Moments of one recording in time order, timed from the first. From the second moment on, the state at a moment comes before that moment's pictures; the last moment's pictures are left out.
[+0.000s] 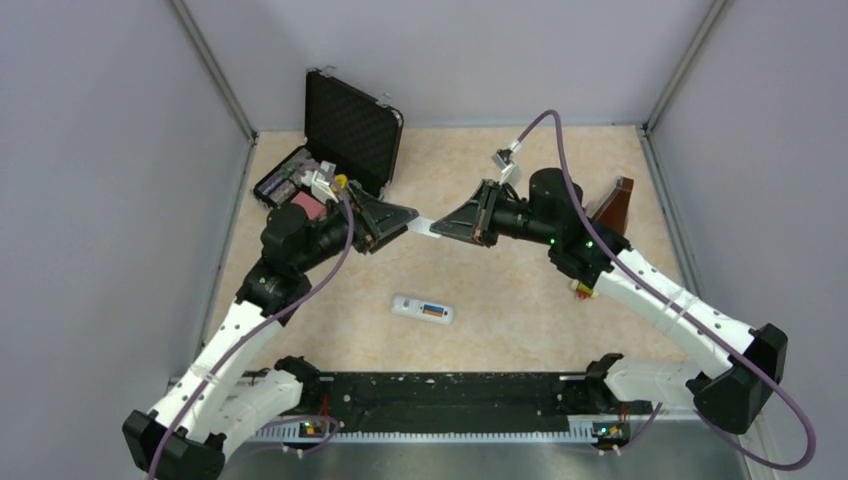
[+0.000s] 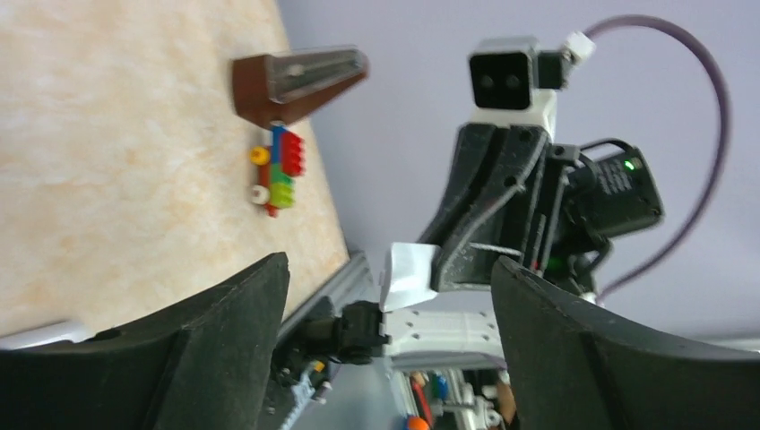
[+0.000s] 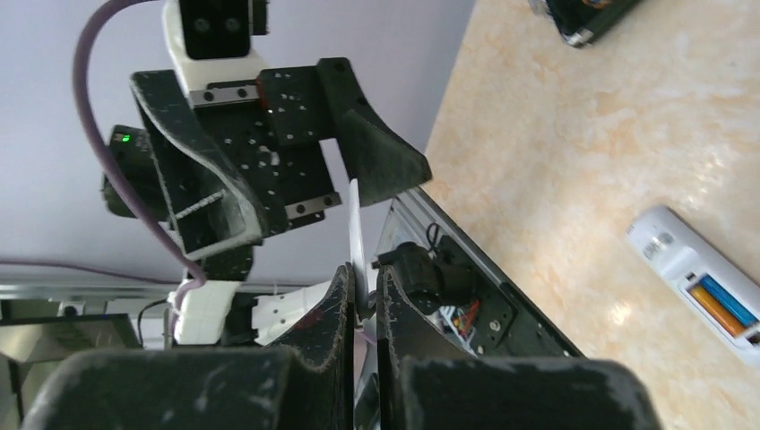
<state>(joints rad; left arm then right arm) -0.43 0.87 0.83 0.04 0.51 -1.20 0.75 1.17 1.12 -0.14 -0.41 1.07</state>
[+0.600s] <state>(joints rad) -0.43 0.92 0.58 -0.38 0.16 -0.91 0.84 1.33 0.71 -0.08 -0.34 1.02</state>
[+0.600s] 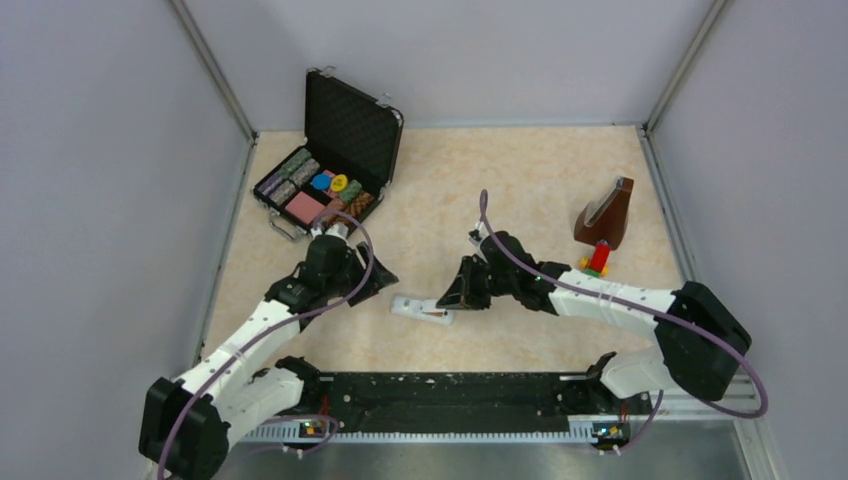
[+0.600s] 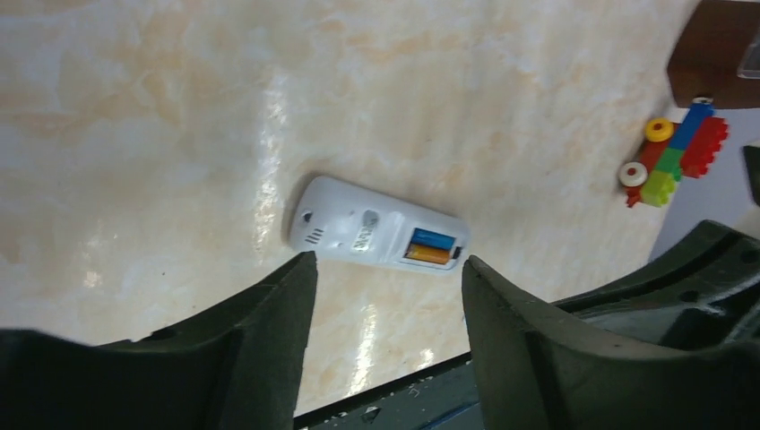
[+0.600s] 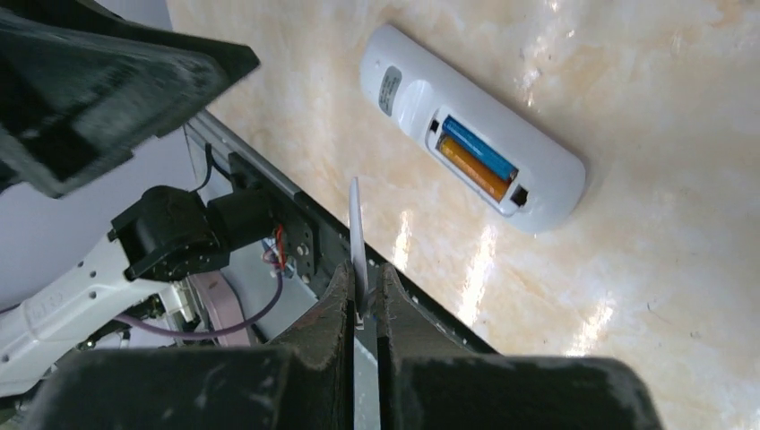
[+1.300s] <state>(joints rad) -0.43 1.14 0.52 -0.23 0.30 -0.81 0.85 1.53 0.61 0.23 -0.27 1.13</state>
